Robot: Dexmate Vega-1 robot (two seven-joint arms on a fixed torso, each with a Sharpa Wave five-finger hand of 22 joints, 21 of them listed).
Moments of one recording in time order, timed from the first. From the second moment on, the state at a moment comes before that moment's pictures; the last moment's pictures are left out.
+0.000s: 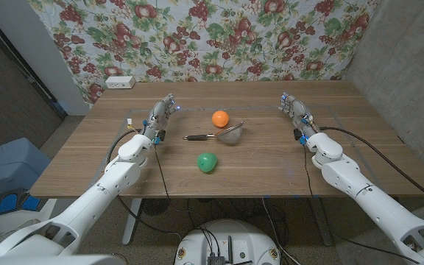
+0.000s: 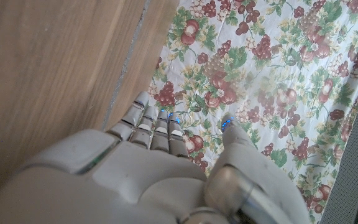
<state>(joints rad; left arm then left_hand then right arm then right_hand) 0.86 0.52 0.37 -1.33 -0.65 -0.28 -0.02 0.22 0.15 0.67 0.01 0.19 -0.03 0.01 0.17 0.17 -0.08 -0.03 0.18 0.17 -0.07 -0.04 0.19 0.19 -0.11 -0.02 0.83 0.16 -0.89 -0.56 -0.37 -1.41 0.56 0.23 -0.10 0.43 0.15 0.40 -0.12 0.19 0.26 0.12 0.19 0.18 0.21 0.08 0.20 0.24 0.10 0.04 0.22 0.47 0.10 0.04 0.64 0.17</state>
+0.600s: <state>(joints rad) 0.84 0.52 0.37 -1.31 -0.65 -0.27 -0.03 0.22 0.15 0.68 0.01 0.19 -0.03 0.01 0.17 0.17 -0.08 -0.03 0.18 0.17 -0.07 -0.04 0.19 0.18 -0.10 -0.01 0.82 0.16 -0.91 -0.61 -0.38 -1.50 0.45 0.13 -0.20 0.44 0.16 0.40 -0.13 0.20 0.27 0.12 0.19 0.18 0.23 0.09 0.21 0.23 0.12 0.04 0.23 0.46 0.12 0.05 0.64 0.17</state>
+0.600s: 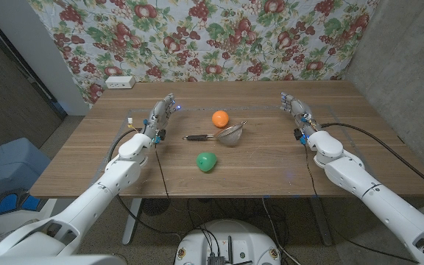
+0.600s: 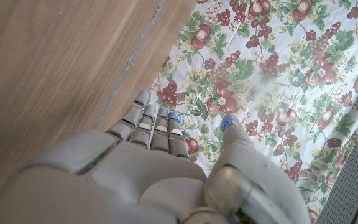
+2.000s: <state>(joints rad) 0.80 0.51 0.39 -1.28 -0.64 -0.26 -0.05 0.22 0.15 0.68 0.00 0.19 -0.03 0.02 0.17 0.17 -0.08 -0.03 0.19 0.17 -0.06 -0.03 0.19 0.18 -0.09 -0.01 0.79 0.16 -0.95 -0.77 -0.42 -1.81 0.28 -0.18 -0.30 0.45 0.16 0.42 -0.14 0.21 0.30 0.12 0.20 0.18 0.26 0.09 0.21 0.23 0.16 0.04 0.25 0.45 0.14 0.06 0.62 0.17</state>
